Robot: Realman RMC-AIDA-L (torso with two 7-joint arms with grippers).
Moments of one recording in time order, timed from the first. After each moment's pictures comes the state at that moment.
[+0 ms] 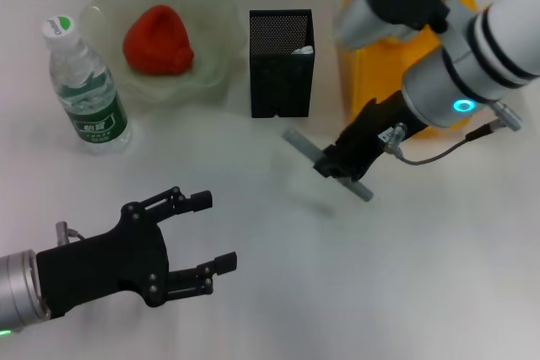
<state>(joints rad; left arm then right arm) -0.35 -2.06 0.64 0.30 1.94 1.71 -0.75 0.70 2.08 -1.54 -1.24 -2.41 -1.43 2.49</state>
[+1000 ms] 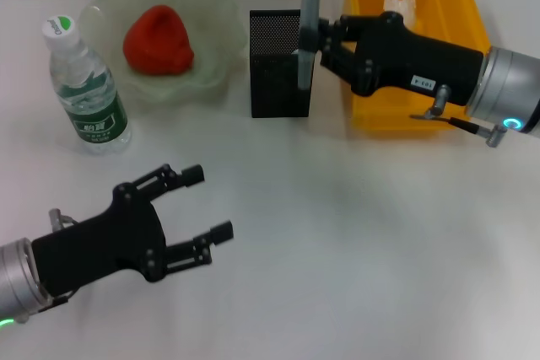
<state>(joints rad) -0.35 -2.07 0.61 0.27 1.87 1.71 -0.74 0.58 2.08 -1.10 -0.48 -1.30 -1.38 1.13</state>
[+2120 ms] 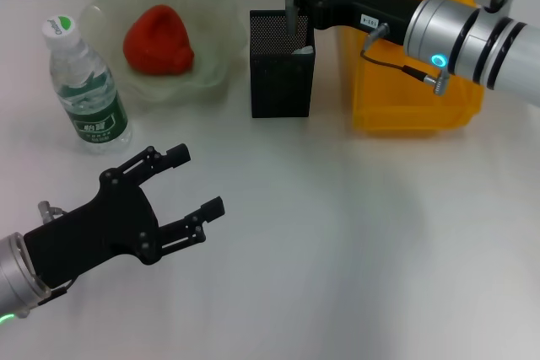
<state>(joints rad) -0.34 -2.07 0.59 0.22 1.80 1.70 -0.68 0.82 2.09 -1.15 -0.26 -1.11 -0.96 1.06</state>
